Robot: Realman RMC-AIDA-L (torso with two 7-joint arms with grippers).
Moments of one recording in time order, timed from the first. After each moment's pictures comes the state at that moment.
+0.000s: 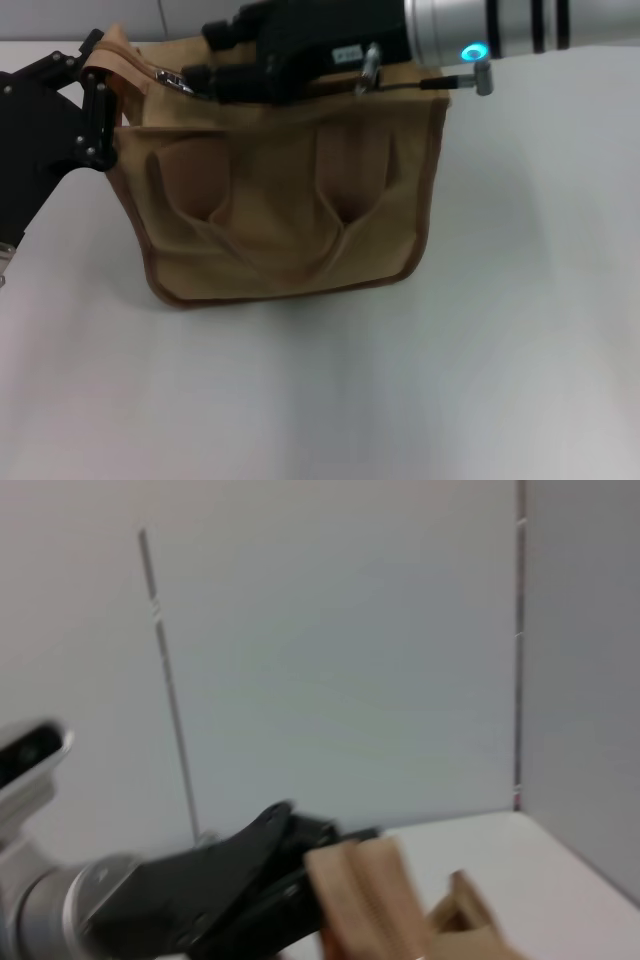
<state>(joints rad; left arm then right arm) -0.42 -2.07 0.40 0.12 1.42 1.78 -0.37 0.89 2.08 -1.35 -0.84 -1.66 -1.17 1.72</state>
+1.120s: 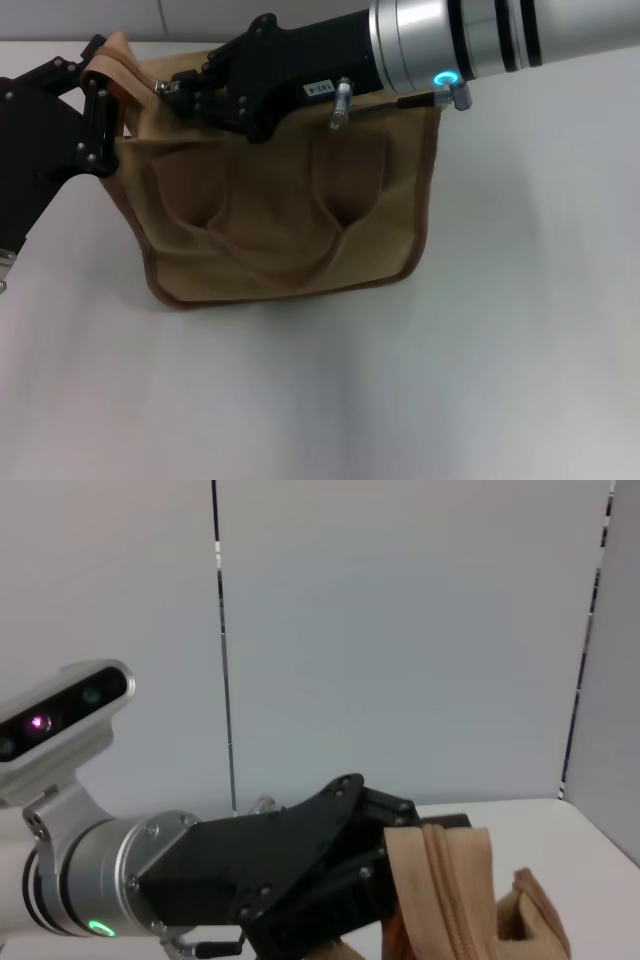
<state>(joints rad) -0.42 -2.07 0.41 0.11 1.43 1.79 -0.37 0.86 2.09 -1.48 -0.94 -1.67 -1.13 1.75</state>
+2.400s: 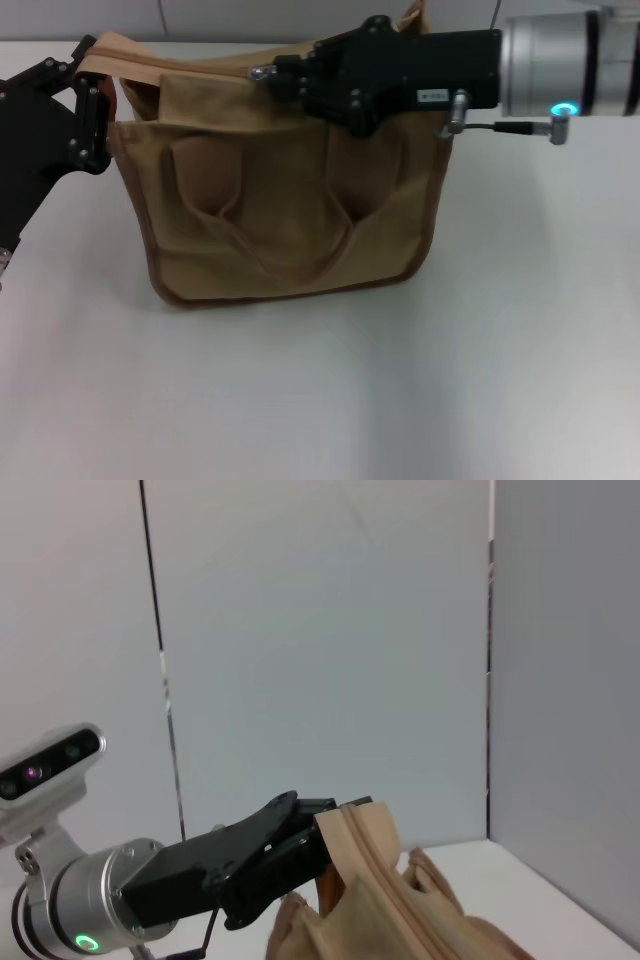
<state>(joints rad) -0.41 -2.07 0.40 0.12 1.42 1.76 -0.39 0.65 2.09 -1.30 -0.96 -1.59 -1.27 1.60</state>
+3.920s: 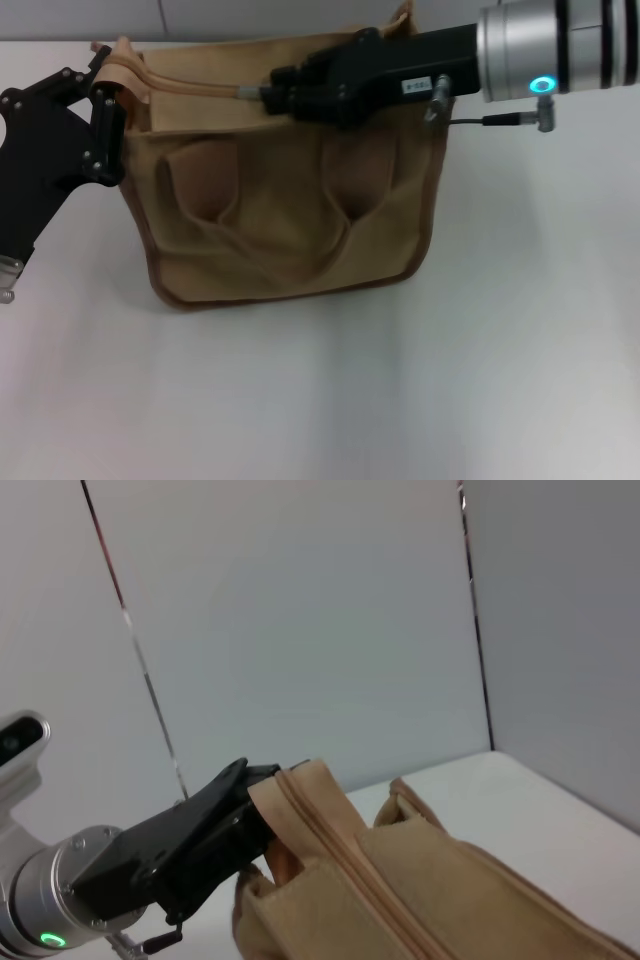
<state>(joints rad) -0.41 -2.07 0.42 0.09 1.43 1.79 -0.39 0.84 2.08 -1.16 -0.78 -1.77 -1.31 1.74</state>
